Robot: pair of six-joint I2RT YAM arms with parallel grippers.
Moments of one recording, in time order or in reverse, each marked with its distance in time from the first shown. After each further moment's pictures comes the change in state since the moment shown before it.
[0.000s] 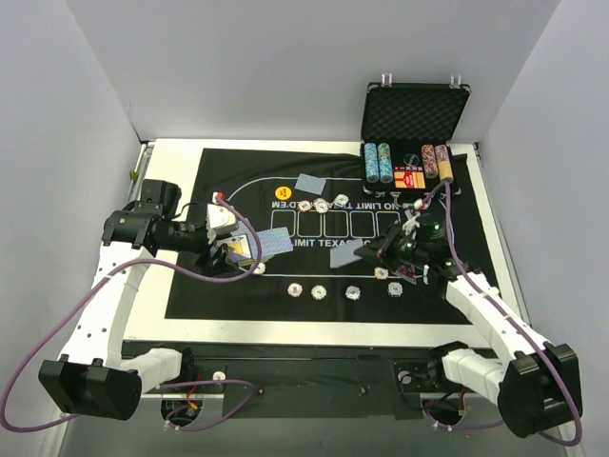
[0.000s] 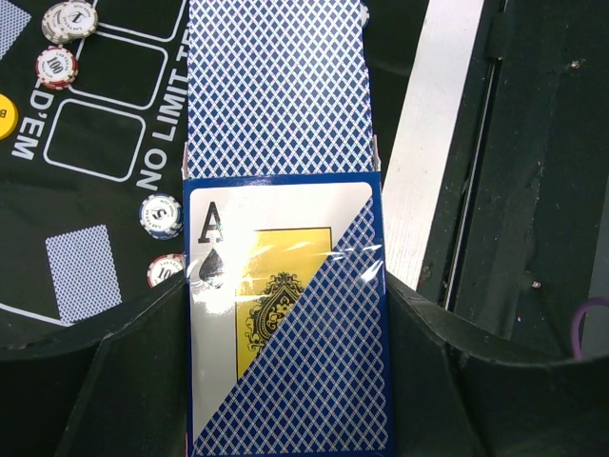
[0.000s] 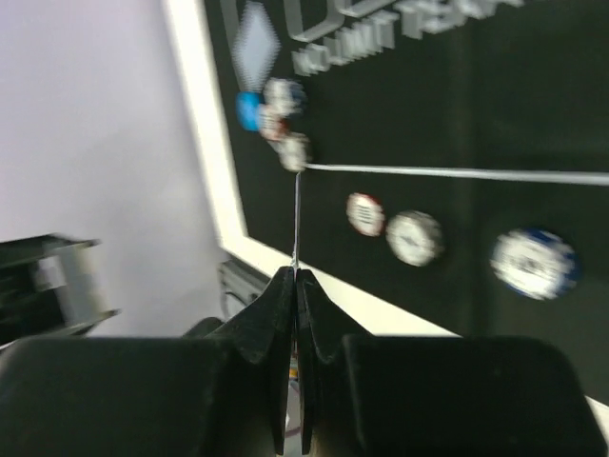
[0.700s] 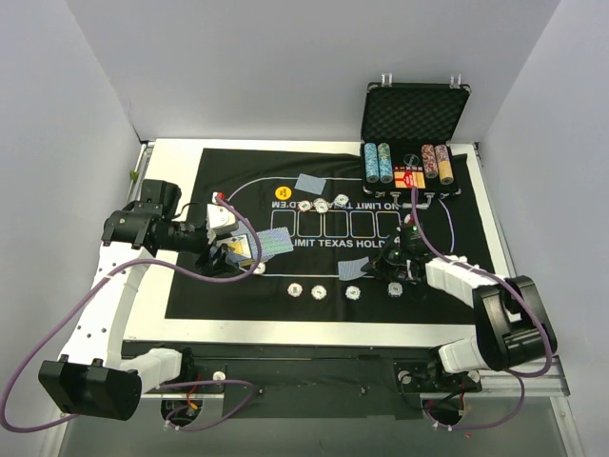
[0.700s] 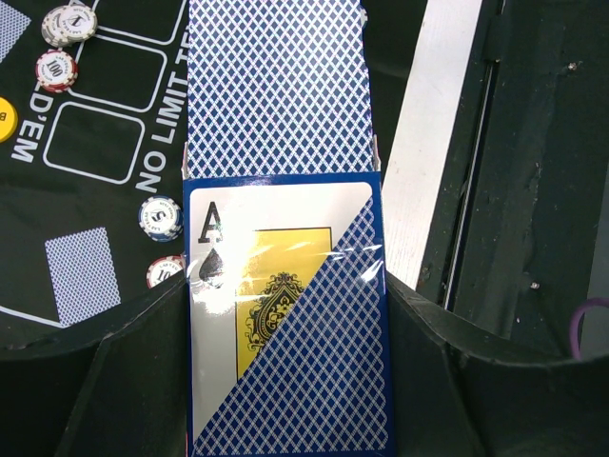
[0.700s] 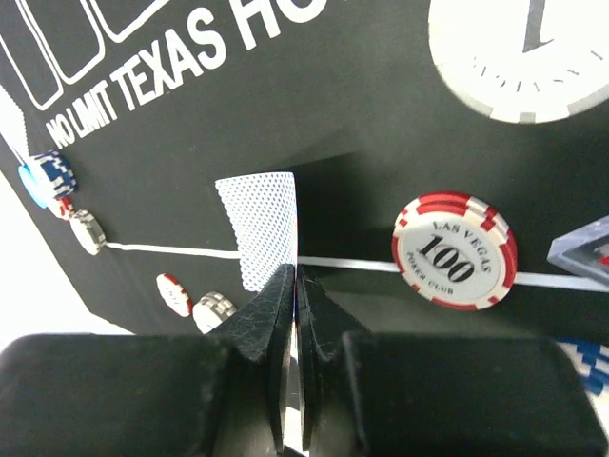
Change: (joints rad) left arm 0.000 -0.001 0.000 0.000 0.008 0.000; right arm -0.026 0.342 -0.086 0.056 0.216 -0.180
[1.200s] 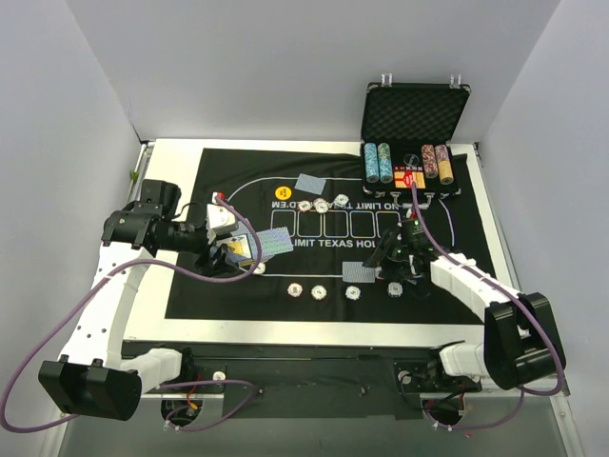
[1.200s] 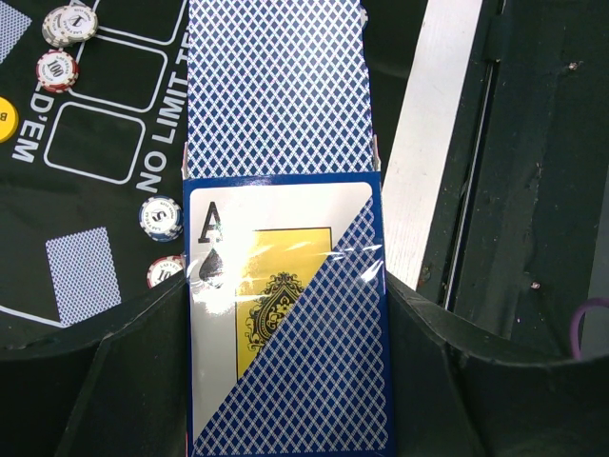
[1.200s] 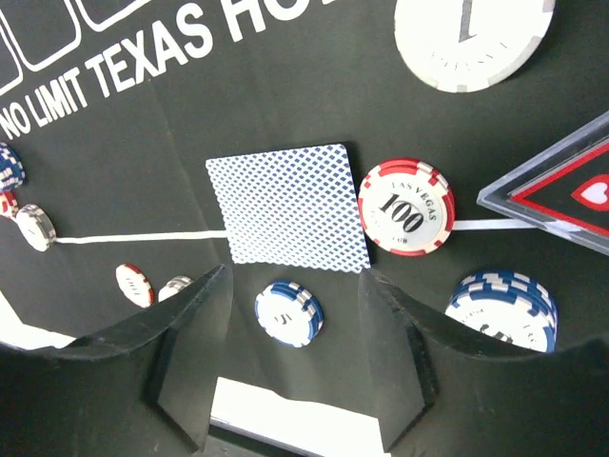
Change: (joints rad) left arm 0.001 -0.001 0.000 0.000 0.000 0.002; right arm 0.022 -0.072 0.068 -0.200 0.122 -0.104
